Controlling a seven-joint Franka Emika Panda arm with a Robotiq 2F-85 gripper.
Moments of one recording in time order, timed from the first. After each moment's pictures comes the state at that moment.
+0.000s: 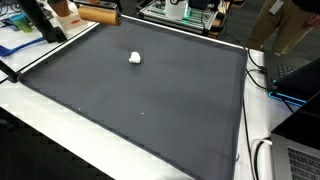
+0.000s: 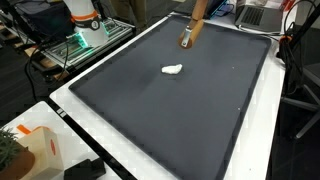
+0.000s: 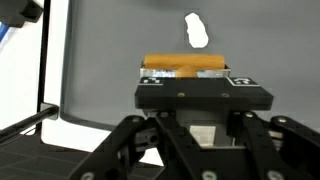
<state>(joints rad) 0.00 0.41 0.01 -1.19 -0.09 1.47 -0.19</state>
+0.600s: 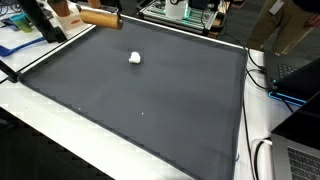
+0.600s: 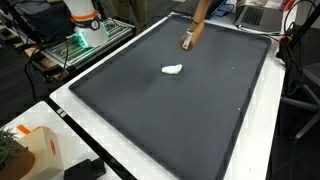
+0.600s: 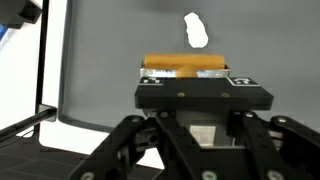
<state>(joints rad) 0.01 0.44 0.01 -1.17 -0.10 1.46 -0.17</state>
